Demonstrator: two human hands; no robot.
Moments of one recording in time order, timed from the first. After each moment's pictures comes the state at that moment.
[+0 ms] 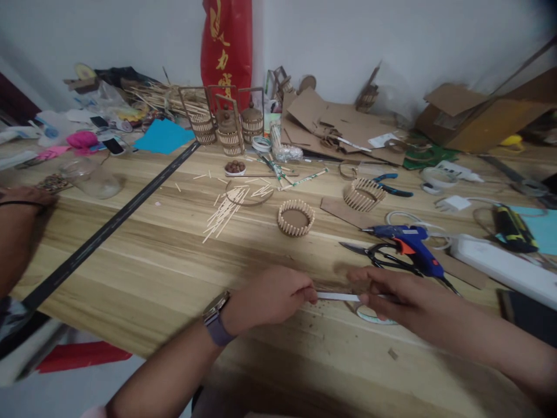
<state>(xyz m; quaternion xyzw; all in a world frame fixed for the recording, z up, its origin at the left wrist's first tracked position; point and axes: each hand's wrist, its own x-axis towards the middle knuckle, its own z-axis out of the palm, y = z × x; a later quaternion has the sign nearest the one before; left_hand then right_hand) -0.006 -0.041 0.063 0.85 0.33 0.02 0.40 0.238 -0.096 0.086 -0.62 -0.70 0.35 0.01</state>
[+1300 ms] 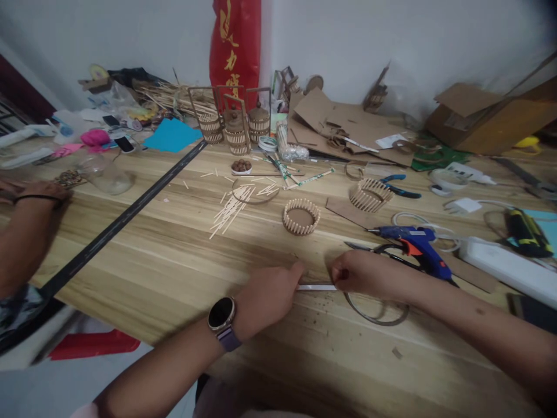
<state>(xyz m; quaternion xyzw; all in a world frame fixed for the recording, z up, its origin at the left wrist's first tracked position) -0.013 -0.057 0.047 0.89 0.42 -0.04 0.20 0.202 -0.036 0.066 -0.59 -0.73 0.30 -0.17</state>
